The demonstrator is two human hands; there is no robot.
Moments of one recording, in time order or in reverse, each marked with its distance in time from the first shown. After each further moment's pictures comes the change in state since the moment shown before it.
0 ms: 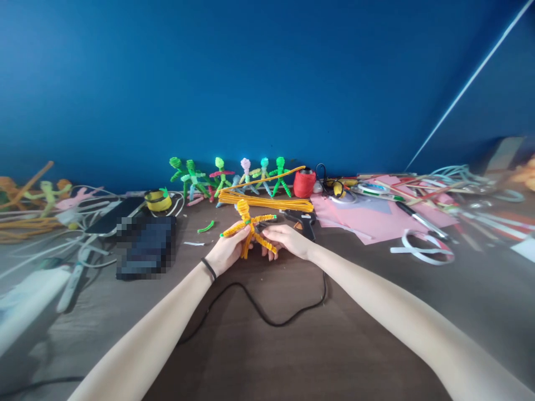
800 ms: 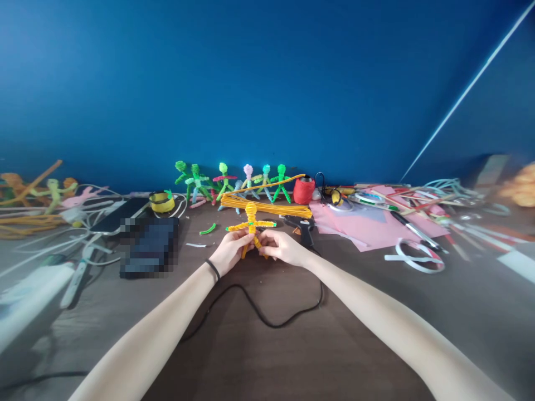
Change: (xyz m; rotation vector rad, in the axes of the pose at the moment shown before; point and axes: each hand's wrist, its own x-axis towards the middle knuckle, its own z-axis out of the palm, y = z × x) left_hand 0.008 -0.007 -0.010 -0.017 -0.015 -0.016; right_hand -0.001 0.003 0.012 -0.278 0.076 -0.120
